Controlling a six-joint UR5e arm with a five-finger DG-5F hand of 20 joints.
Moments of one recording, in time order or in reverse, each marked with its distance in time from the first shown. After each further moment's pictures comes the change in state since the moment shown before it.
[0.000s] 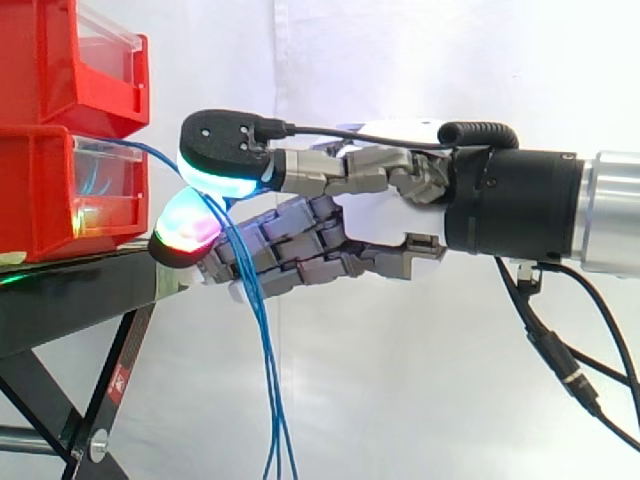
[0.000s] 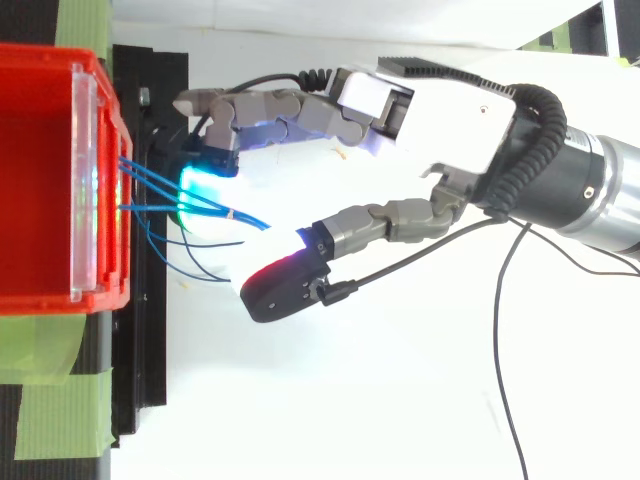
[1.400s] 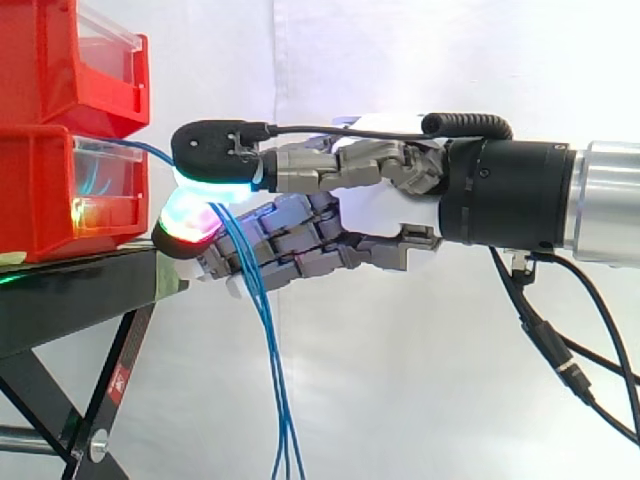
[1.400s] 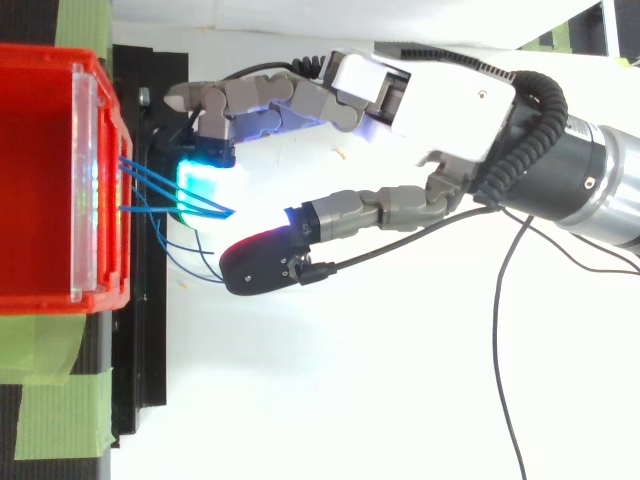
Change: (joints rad) arm -0.006 0.000 0.020 -0.023 0.002 0.000
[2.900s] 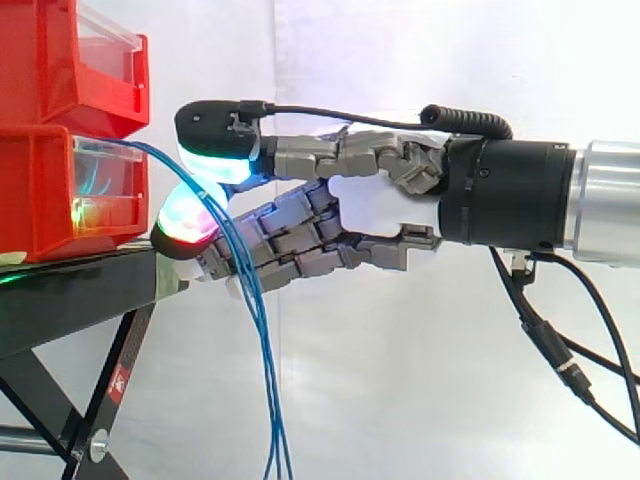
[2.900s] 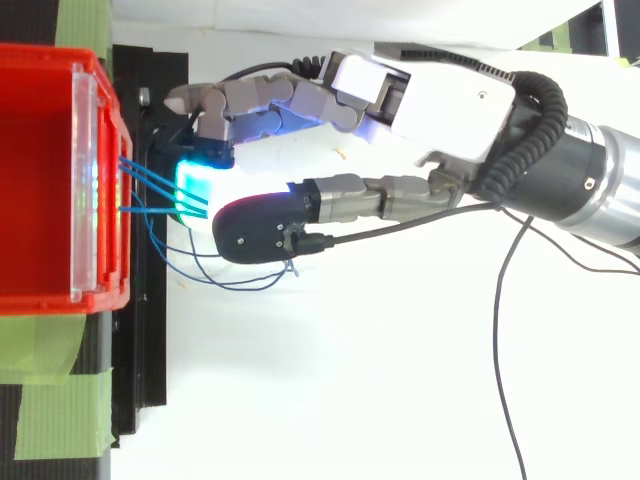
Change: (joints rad) arm 0.001 0.000 0.000 0.000 0.002 -0.004
